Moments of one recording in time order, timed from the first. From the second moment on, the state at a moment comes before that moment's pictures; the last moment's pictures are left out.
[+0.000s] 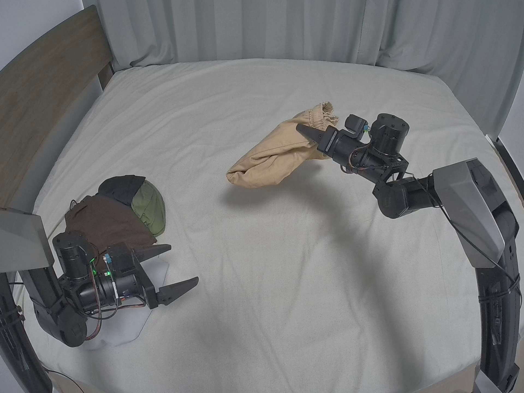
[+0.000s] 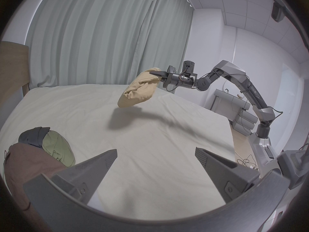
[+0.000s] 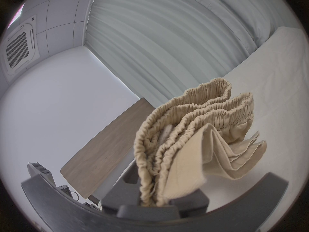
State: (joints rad) left arm -0.13 2.06 -0.26 -1.55 -0.70 0.17; right arm 0.34 2.46 -1.77 -0.89 0.51 0.63
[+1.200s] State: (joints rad) left arm -0.14 2.06 -0.25 -1.55 -0.70 0.17; right arm 0.30 2.56 -1.33 -1.10 0.45 0.53
